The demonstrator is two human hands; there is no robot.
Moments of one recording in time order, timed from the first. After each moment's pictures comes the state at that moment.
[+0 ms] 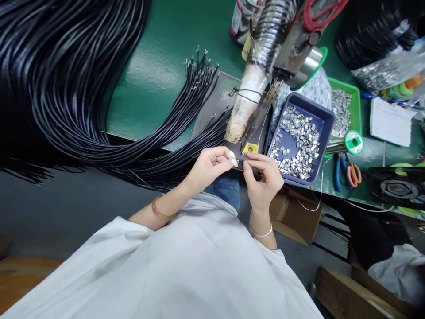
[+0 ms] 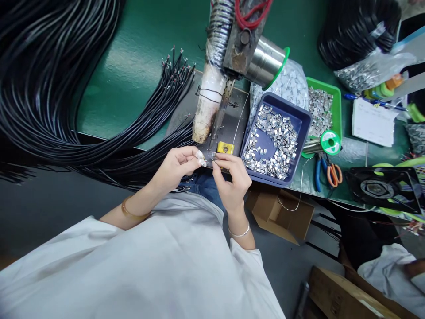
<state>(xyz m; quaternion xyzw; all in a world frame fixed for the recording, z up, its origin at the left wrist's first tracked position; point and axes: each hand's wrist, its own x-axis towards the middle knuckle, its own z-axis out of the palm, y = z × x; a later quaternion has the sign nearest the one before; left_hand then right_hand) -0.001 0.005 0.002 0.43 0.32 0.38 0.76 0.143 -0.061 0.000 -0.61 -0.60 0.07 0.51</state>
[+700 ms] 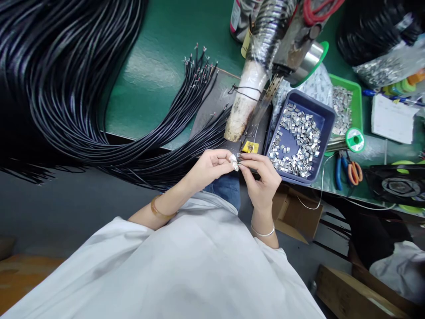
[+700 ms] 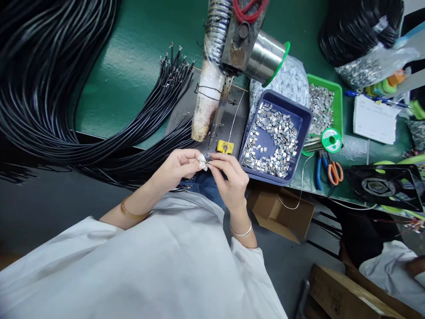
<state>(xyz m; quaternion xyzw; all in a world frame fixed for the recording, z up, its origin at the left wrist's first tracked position) -0.005 0.003 -0.001 0.42 0.29 0.32 0.80 0.153 -0.062 -0.001 -0.56 -0.67 0.09 0.48</state>
